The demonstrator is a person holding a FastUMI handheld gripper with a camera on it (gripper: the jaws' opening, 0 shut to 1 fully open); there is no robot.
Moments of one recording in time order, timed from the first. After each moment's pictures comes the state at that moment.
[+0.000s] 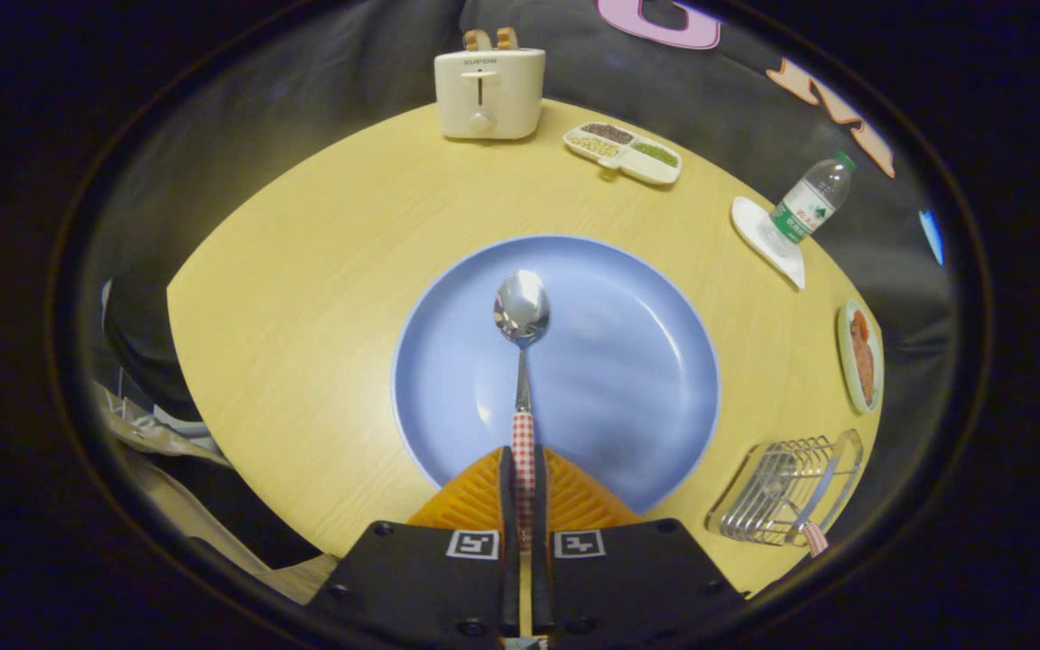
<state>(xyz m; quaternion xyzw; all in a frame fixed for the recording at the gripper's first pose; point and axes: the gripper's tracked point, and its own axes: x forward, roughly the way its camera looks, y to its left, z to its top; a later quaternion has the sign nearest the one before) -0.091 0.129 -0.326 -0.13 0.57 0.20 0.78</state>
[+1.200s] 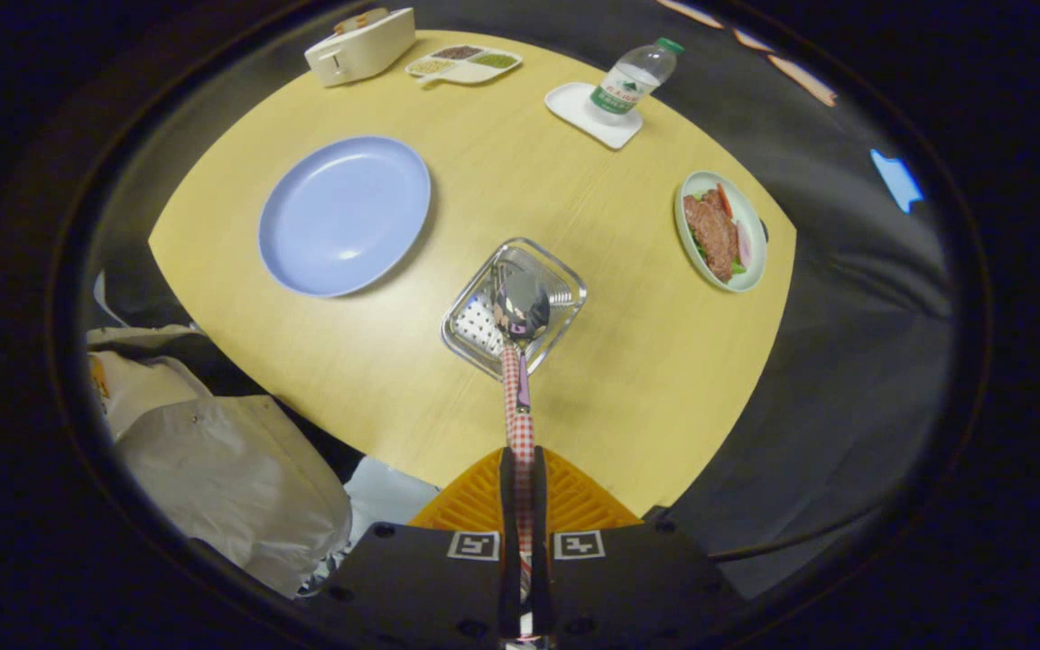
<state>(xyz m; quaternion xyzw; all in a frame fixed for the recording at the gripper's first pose) -0.115 -0.127 -0.221 -0.22 0.73 0.13 0.63</state>
